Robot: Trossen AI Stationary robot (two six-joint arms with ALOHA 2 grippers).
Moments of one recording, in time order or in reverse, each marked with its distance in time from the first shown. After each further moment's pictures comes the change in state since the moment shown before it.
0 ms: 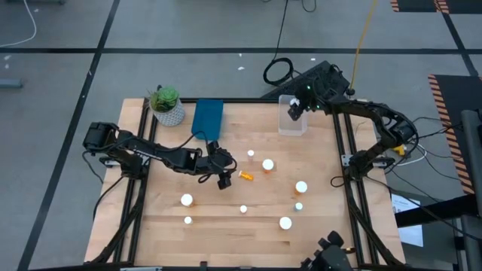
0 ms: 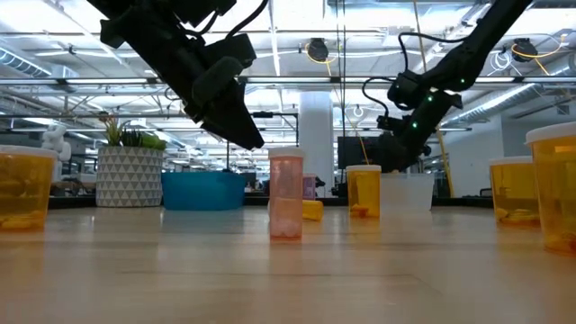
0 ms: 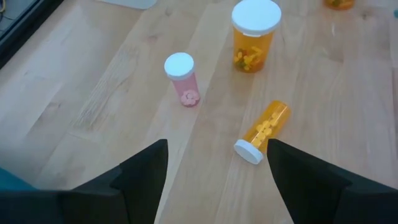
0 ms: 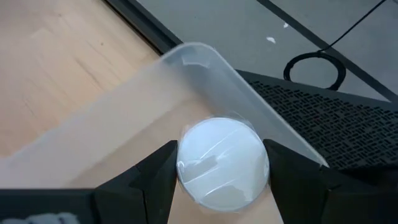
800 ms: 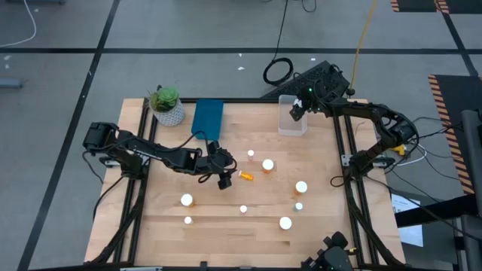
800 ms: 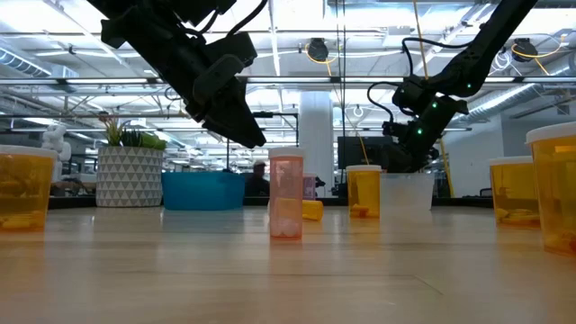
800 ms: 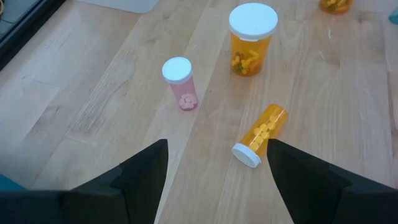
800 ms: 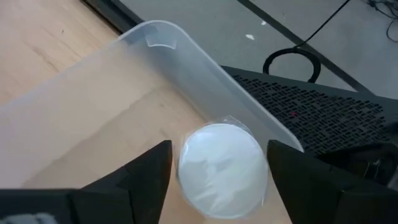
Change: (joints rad) left arm 0.000 0.000 0.000 0.011 0.005 0.005; right arm -0.015 0.000 -0.054 0.070 0.075 -0.005
